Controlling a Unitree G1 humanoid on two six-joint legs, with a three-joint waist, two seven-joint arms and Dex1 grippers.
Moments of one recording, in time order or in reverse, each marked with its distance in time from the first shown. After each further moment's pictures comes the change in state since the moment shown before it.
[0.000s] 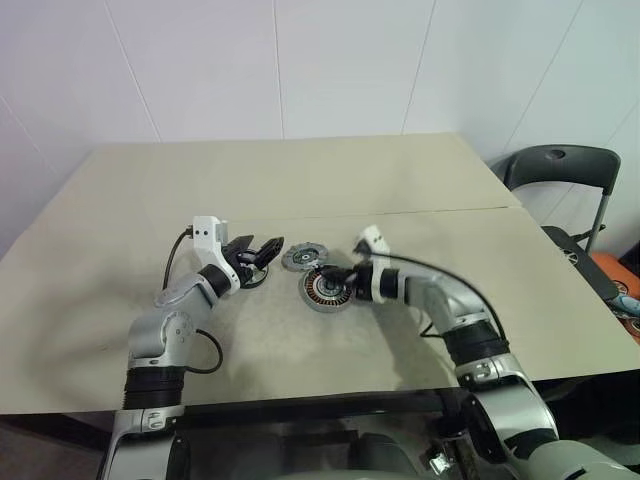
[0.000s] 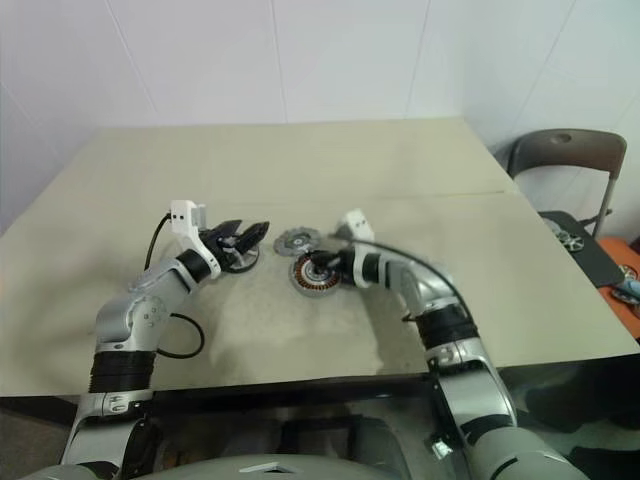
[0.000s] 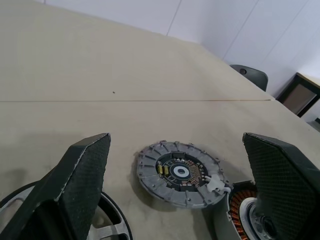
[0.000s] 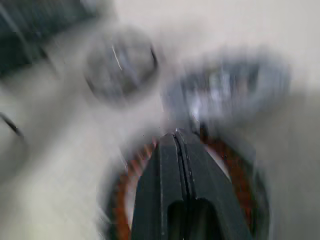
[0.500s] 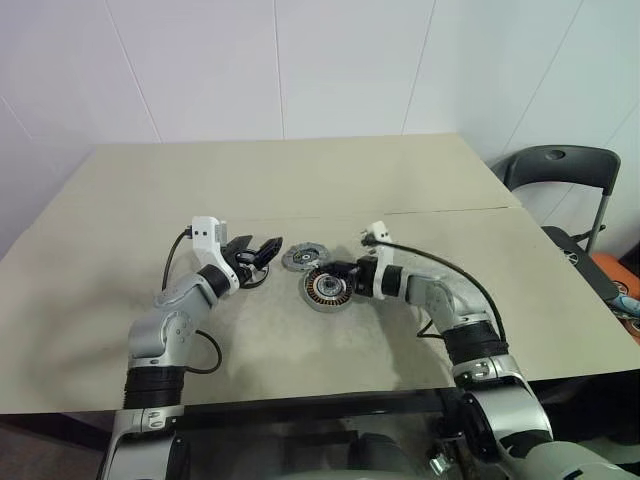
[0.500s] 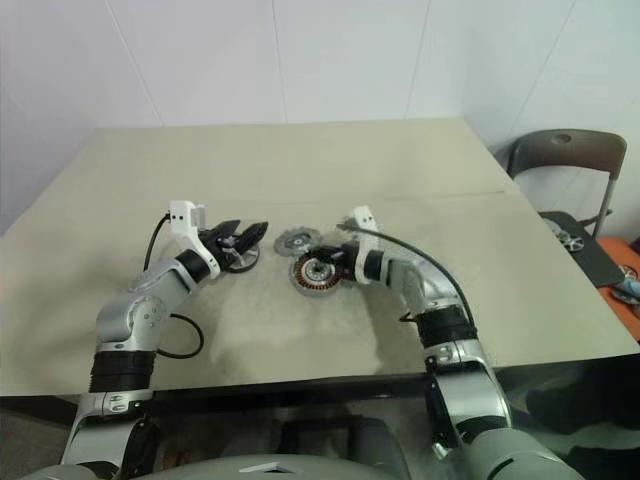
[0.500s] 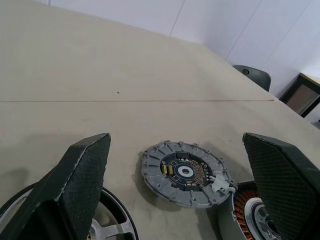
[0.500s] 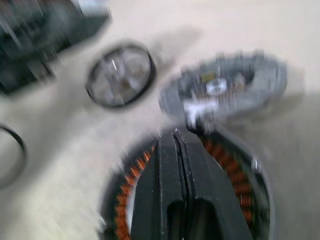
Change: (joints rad) left arm 0.000 -0.002 0.000 0.010 0.006 -0.015 0.000; right arm -0.039 0.042 -0.160 0.019 0.119 0.073 -0.002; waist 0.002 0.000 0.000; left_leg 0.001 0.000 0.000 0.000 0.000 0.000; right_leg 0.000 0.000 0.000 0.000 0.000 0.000
